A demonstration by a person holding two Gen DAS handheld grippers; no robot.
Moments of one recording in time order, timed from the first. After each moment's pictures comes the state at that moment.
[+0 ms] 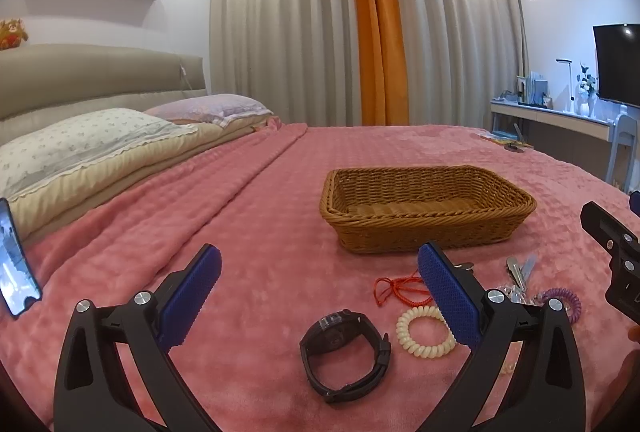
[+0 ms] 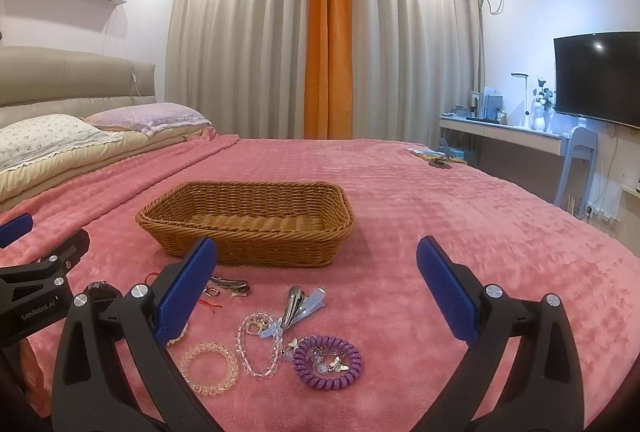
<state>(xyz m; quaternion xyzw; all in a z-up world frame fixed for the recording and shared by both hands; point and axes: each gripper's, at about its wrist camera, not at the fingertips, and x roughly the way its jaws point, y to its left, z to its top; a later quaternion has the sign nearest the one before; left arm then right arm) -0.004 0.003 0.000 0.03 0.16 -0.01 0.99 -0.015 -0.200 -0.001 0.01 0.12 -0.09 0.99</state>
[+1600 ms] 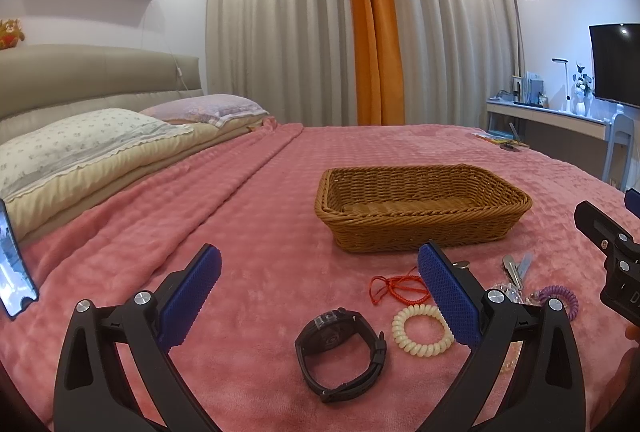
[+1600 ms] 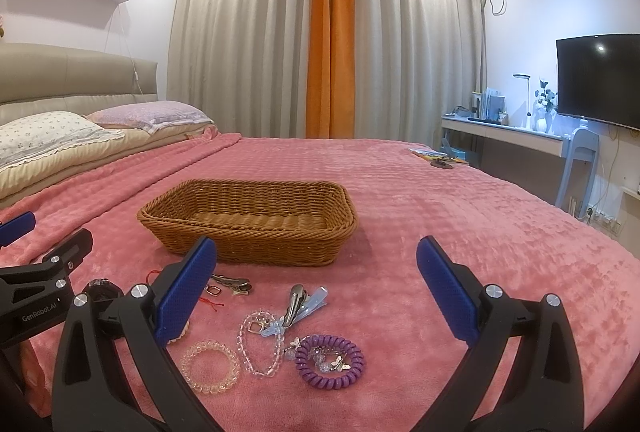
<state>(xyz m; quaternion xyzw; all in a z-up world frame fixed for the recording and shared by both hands) -0.004 0.000 0.000 0.03 0.16 -0.02 0.99 -0.014 -0.195 -0.003 0.01 0.12 -0.09 0.99</state>
